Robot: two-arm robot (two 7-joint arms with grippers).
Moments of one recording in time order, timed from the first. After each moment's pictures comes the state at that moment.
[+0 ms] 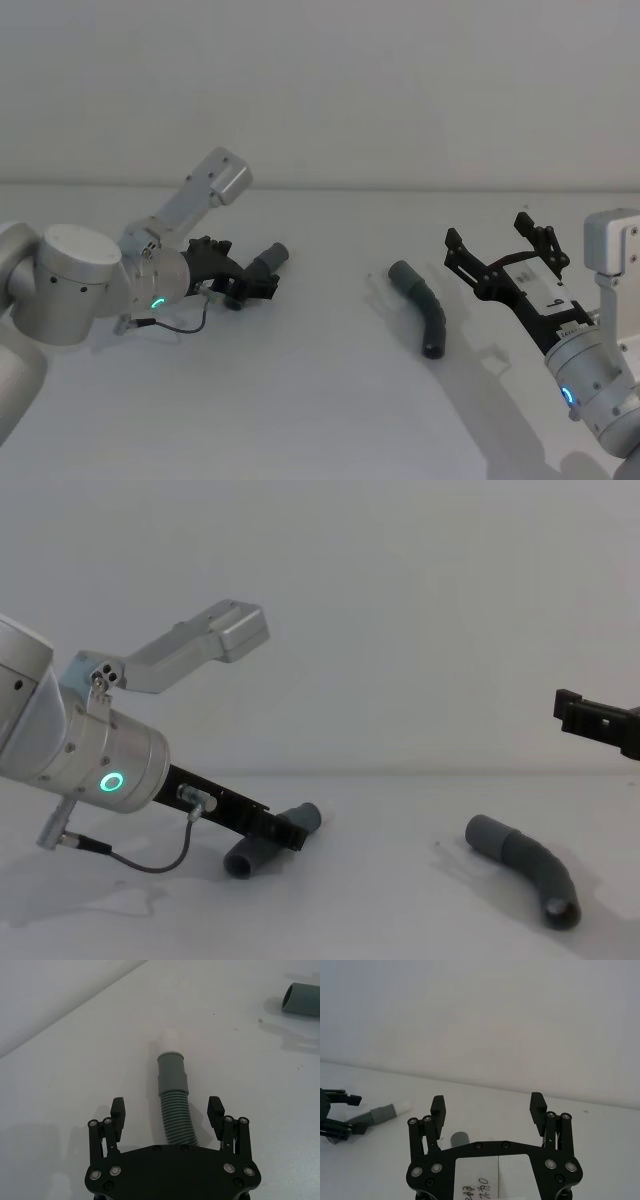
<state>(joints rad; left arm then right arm) -0.57 0.33 0.54 -1.37 -0.22 0.63 -0.39 -0.01 0.34 -0.23 -1.77 0.29 0.03 0.07</state>
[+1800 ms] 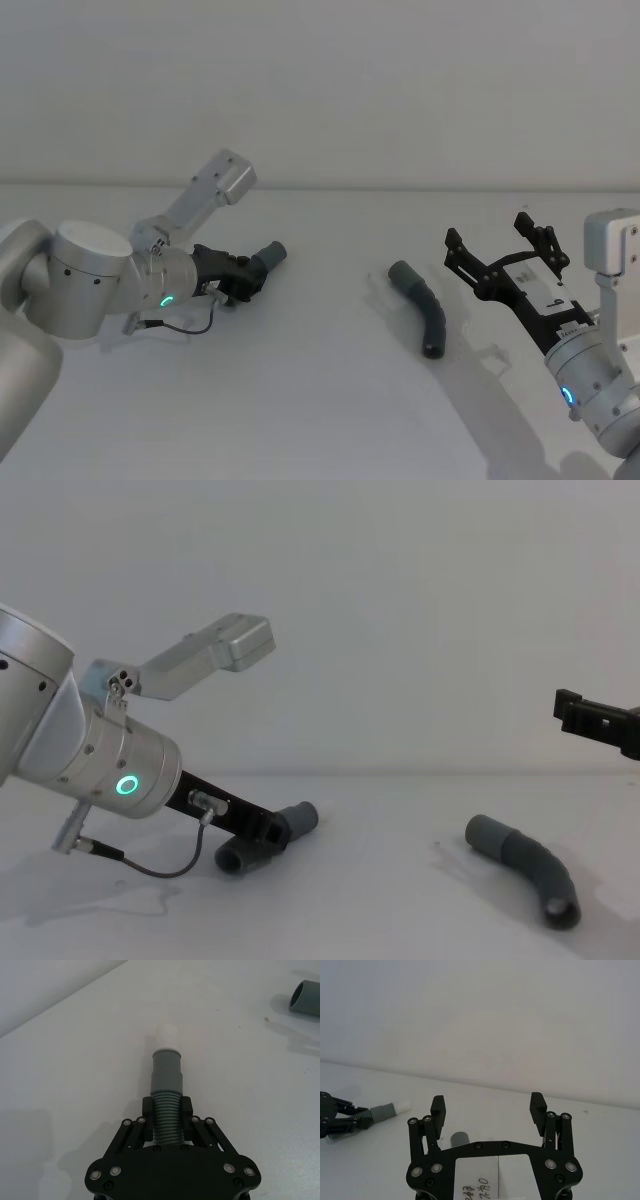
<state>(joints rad) -0.59 0.28 0.52 -1.31 -0.20 0.67 -0.40 -0.01 0.34 -0.23 -1.77 0.29 0.03 0.07</state>
